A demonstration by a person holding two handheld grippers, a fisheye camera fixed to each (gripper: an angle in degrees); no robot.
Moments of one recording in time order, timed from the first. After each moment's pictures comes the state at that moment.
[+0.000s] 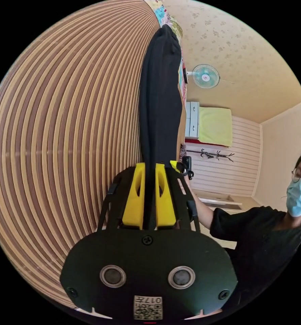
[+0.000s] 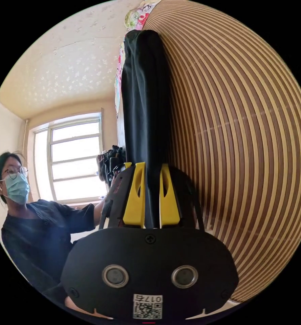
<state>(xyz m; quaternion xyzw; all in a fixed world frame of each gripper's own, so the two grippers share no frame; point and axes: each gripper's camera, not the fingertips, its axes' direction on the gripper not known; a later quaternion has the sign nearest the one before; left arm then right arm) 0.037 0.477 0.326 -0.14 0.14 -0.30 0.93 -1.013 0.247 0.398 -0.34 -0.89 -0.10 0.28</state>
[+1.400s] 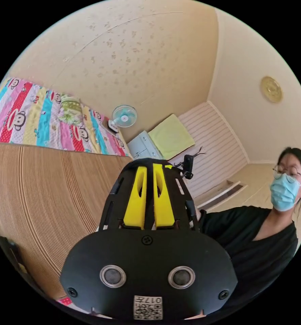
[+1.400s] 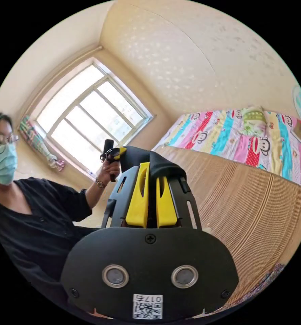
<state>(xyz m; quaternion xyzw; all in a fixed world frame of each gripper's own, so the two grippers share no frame) 0.280 0.219 0.095 0.04 0.10 -0.12 0.99 -0.666 -0.038 0.255 0.02 -0.90 -0.23 0.38</state>
